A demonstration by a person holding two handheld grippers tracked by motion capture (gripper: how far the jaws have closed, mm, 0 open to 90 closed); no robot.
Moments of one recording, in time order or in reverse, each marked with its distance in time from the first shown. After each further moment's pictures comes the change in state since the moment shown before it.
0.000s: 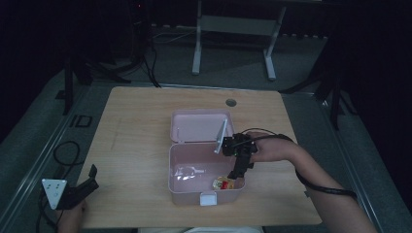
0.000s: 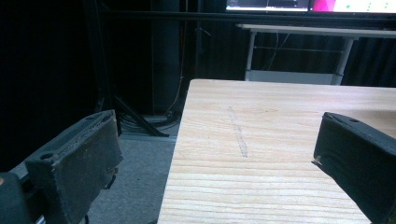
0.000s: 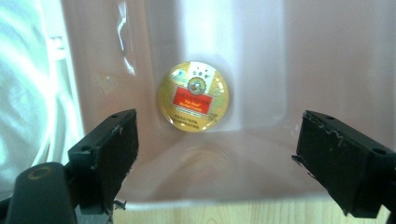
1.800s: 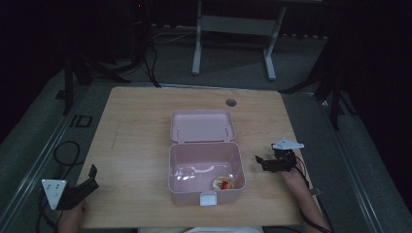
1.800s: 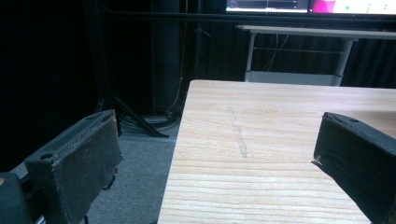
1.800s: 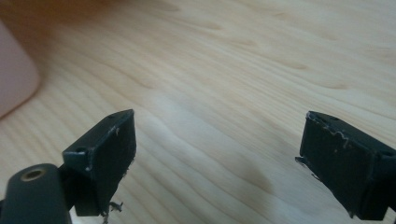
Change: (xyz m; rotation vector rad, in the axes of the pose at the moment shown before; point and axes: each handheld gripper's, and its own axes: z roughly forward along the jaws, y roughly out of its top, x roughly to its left) left arm 0.000 0.000 0.000 -0.003 -0.001 -0.002; right arm -0.029 -0.201 0.116 -0.674 -0.576 0.760
